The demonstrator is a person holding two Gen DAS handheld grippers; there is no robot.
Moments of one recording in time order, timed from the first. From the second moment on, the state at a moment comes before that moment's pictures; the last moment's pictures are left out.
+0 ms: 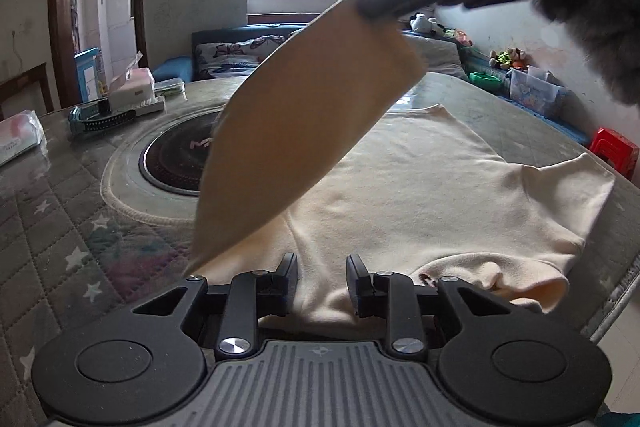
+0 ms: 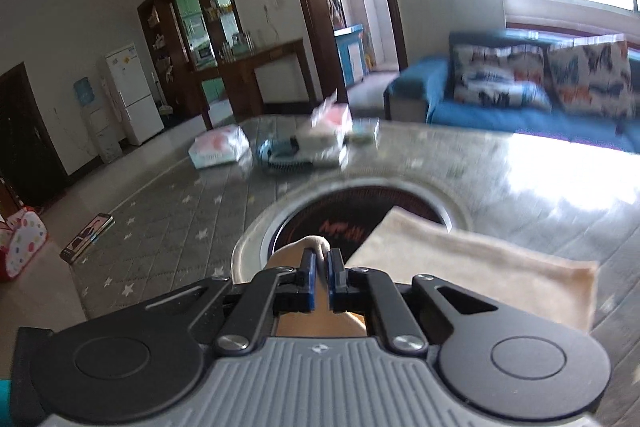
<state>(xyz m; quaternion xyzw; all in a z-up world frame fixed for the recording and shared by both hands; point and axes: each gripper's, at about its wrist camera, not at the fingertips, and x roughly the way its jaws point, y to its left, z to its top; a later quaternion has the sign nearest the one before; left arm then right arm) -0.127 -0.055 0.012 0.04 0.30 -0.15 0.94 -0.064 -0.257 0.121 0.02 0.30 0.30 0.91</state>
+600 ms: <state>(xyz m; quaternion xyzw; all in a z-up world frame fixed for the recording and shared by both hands) -0.142 -0.042 0.011 0.05 0.31 -0.11 0.94 -0.102 -0.332 0.090 0.06 0.37 0.18 0.91</state>
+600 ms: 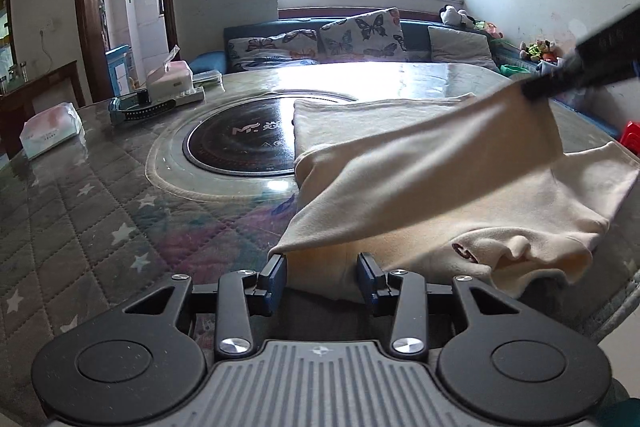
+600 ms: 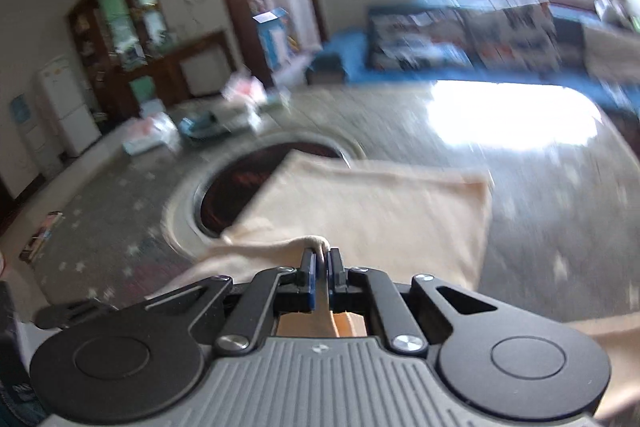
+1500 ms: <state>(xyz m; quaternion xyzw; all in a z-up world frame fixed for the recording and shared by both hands) -0.051 -0.066 0.026 0.03 0.32 -0.17 0.93 -0.119 -0.321 0.039 -0.06 0.36 0.19 0.91</state>
